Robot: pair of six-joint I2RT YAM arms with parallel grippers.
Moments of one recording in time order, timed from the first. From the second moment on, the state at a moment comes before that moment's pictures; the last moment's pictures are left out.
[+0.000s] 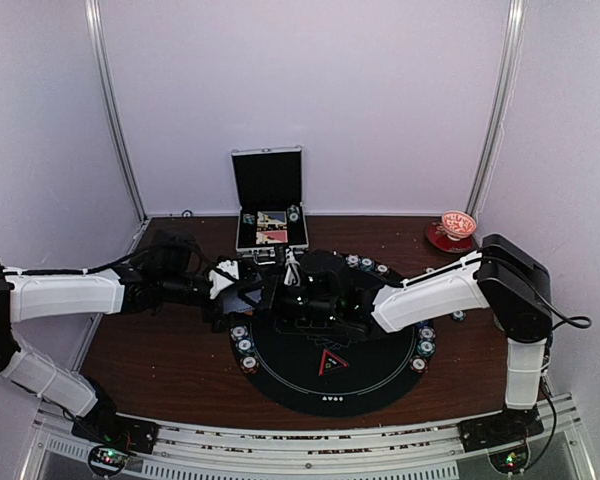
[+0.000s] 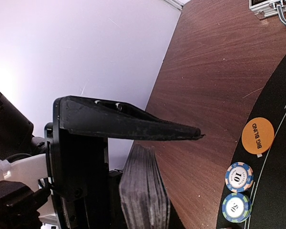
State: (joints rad) left arm -0.64 1.36 0.75 0.01 0.45 0.66; right arm 1.06 1.99 1.21 0.58 -0.14 1.07
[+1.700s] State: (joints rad) left arm -0.65 1.41 0.73 -0.07 0.40 0.74; right arm 1.03 2.04 1.21 0.52 -0.20 1.01
